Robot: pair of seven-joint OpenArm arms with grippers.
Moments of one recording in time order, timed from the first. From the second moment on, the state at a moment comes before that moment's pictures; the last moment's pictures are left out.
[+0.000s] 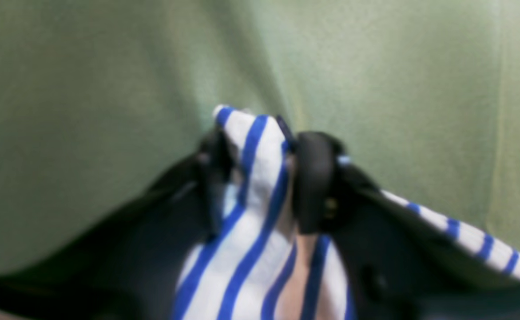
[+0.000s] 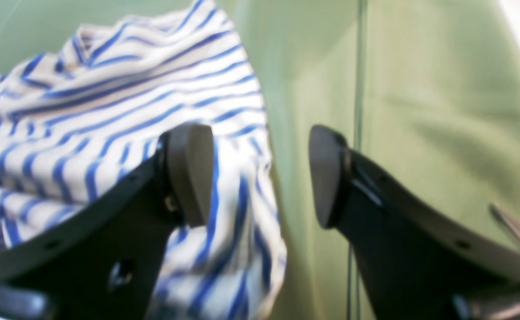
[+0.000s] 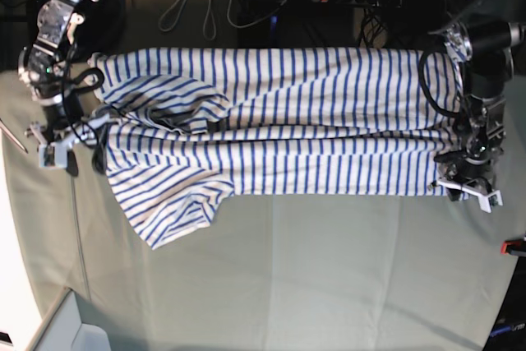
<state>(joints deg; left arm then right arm) -22.9 -19.2 -17.3 25.5 -12.4 -11.9 -0.1 -4.5 2.1 36.1 77.4 -10.7 39.5 -0.7</state>
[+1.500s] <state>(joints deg) -23.2 -20.3 -17.1 25.2 -12.5 -12.9 1.4 15.1 7.7 28.2 46.9 -17.2 39.5 -9.0</state>
